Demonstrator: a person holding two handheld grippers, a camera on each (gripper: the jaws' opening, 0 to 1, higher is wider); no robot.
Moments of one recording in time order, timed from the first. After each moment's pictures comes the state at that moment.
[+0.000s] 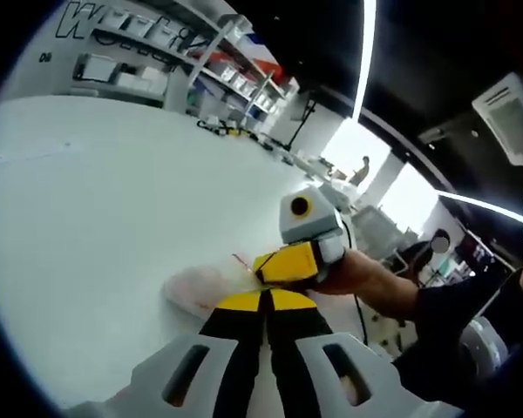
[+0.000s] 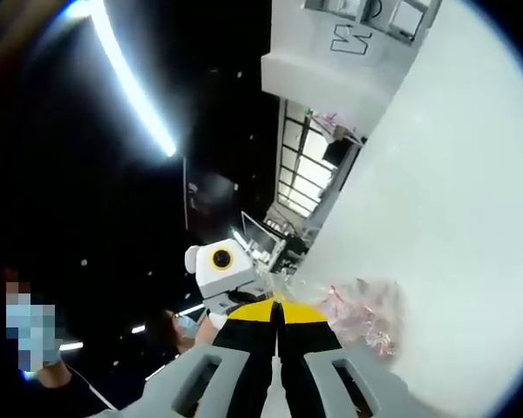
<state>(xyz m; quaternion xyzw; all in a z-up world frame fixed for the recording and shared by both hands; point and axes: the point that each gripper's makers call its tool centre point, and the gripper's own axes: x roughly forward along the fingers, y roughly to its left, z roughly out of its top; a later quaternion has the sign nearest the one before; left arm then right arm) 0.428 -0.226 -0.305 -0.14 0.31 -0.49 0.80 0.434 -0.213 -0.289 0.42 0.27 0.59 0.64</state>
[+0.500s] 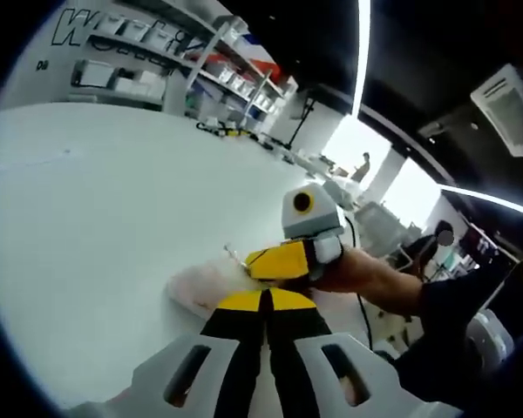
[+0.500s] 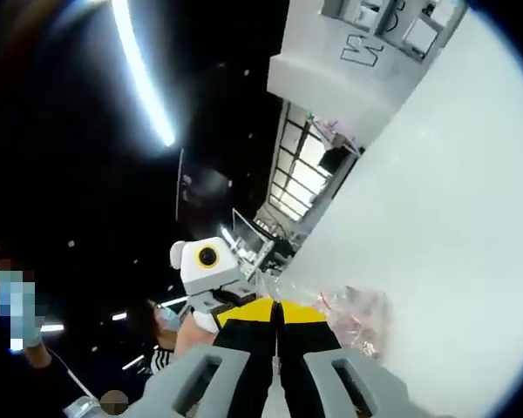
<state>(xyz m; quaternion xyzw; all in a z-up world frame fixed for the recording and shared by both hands) 0.426 -0.224 -0.306 -0.12 0.30 -0.49 0.81 0.439 -0.212 -0.295 0.37 0.25 0.58 0.68</state>
